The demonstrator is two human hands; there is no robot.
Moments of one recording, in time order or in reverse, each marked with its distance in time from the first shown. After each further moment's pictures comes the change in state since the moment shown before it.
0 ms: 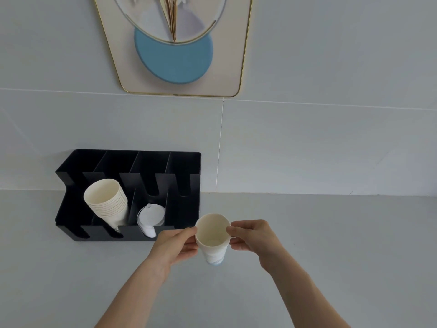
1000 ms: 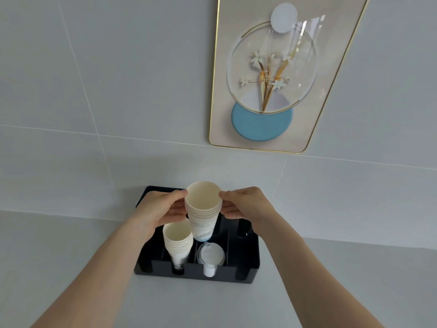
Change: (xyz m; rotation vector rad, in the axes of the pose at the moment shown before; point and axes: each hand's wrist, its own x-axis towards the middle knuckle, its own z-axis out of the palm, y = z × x) left_hand -0.018 0.187 -0.208 -0.007 0.039 0.305; right_hand -0.026 -0.197 0.207 -0.105 -0.051 -0.253
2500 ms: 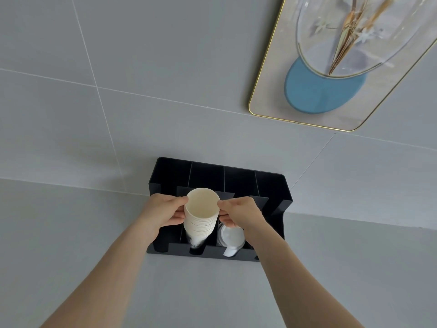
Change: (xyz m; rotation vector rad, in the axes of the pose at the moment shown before) left_hand 0.090 -0.096 -0.073 0.068 -0.026 -0.183; right_hand 0.082 0.099 0.106 -0.155 0.099 0.286
